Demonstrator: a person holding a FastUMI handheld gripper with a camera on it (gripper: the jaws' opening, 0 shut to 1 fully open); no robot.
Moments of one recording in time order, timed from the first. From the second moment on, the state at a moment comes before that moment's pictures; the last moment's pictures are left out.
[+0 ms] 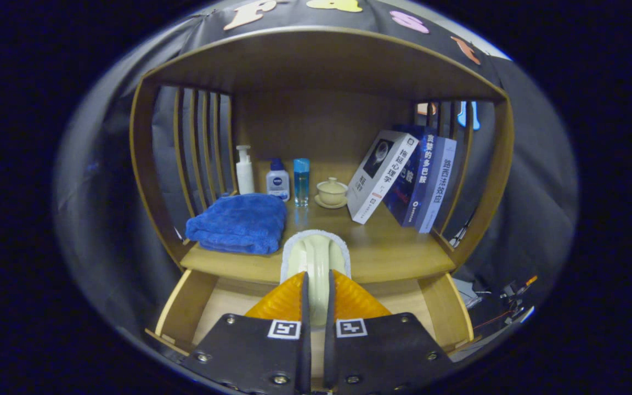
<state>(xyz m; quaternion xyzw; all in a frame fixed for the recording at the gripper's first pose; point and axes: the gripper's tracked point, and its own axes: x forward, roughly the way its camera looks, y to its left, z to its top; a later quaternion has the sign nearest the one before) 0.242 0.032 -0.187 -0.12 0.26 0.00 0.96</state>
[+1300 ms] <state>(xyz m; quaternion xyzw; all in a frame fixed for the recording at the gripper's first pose) 0.388 0.011 -0.236 -0.09 0.24 -0.06 0.97</state>
